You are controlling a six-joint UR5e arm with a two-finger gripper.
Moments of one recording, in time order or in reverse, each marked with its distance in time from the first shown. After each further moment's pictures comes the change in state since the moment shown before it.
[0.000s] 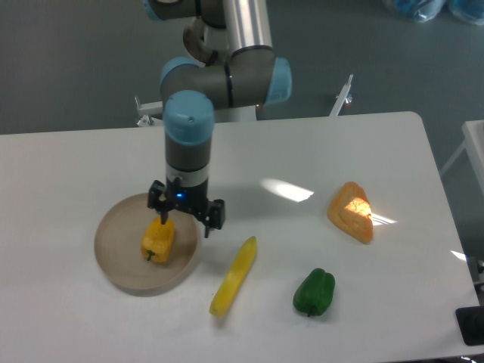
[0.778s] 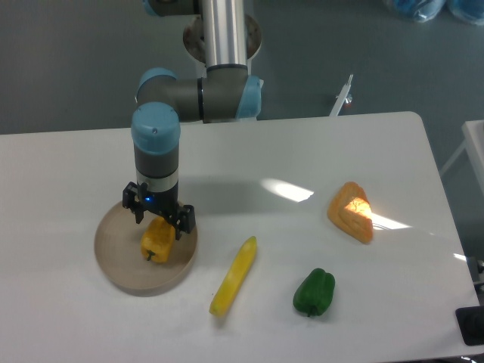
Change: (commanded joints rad) arm -0.044 -0.045 -0.012 0.040 0.008 0.002
